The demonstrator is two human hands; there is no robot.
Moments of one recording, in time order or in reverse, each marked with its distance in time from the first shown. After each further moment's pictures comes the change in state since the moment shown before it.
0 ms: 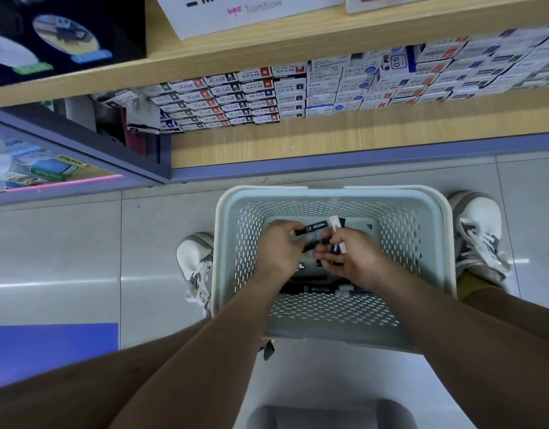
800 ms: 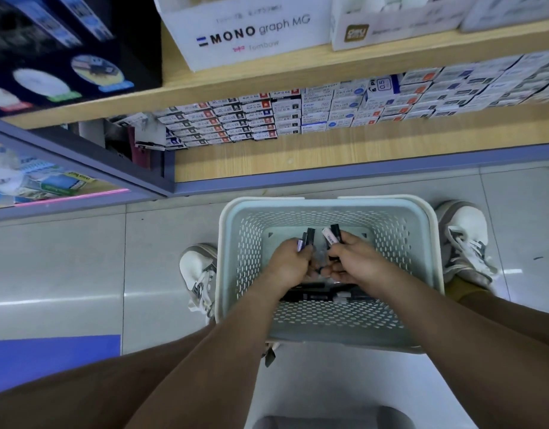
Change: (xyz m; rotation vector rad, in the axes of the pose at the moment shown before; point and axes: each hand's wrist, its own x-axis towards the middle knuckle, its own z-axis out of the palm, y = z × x) left_hand -0.021 0.026 -0.010 -0.276 -0.349 -0.175; right_hand -0.027 -0.009 0.003 -0.378 0.034 -0.142
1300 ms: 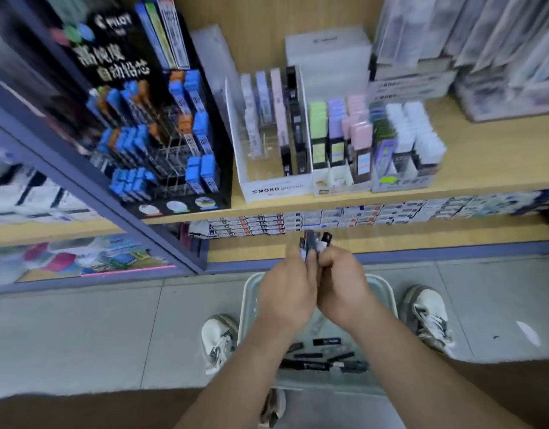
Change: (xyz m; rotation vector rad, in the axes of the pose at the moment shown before) left_hand -0.161 0.137 -0.037 0.586 0.623 0.531; right_hand -0.154 -0.111 0.026 0.770 -0.256 -0.336
